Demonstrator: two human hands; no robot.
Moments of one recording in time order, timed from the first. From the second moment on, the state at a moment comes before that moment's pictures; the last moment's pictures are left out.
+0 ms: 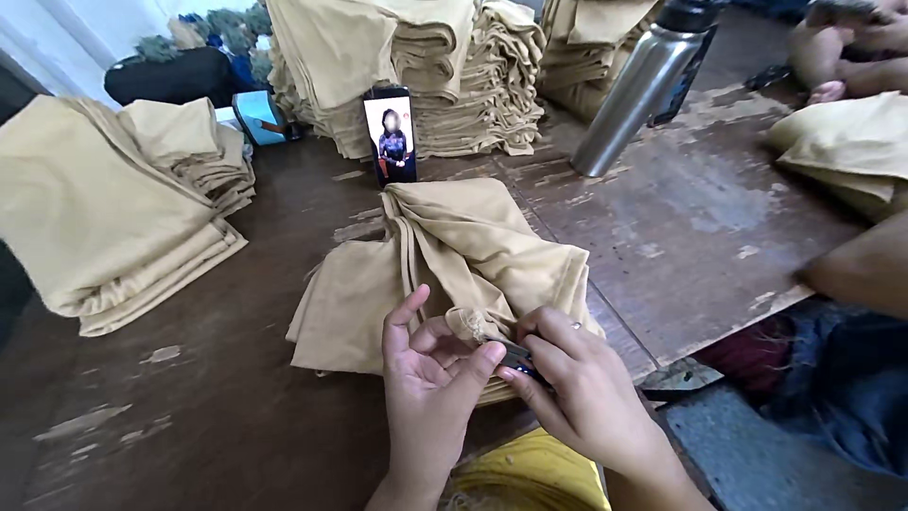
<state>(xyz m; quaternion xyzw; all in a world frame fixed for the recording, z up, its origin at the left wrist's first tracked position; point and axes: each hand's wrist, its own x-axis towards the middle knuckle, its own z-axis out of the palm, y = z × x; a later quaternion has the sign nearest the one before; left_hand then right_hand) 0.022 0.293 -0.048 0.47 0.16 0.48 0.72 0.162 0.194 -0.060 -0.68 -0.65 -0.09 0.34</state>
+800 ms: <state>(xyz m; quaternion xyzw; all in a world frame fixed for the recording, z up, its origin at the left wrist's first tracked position) 0.008 0.290 -0.056 0.56 0.13 0.48 0.66 0.174 0.191 -0.051 -0.63 -0.61 -0.03 0.47</state>
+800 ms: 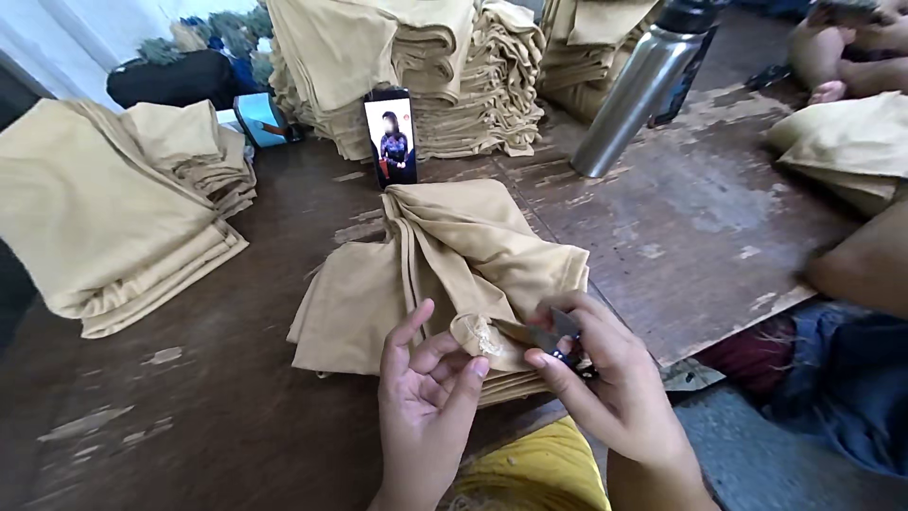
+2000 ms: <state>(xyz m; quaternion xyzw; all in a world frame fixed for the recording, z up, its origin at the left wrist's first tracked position) 0.003 0.291 -0.064 0.53 0.10 0.46 0.70 0.157 0.194 -0.052 -0.68 -0.64 -0.06 0.34</state>
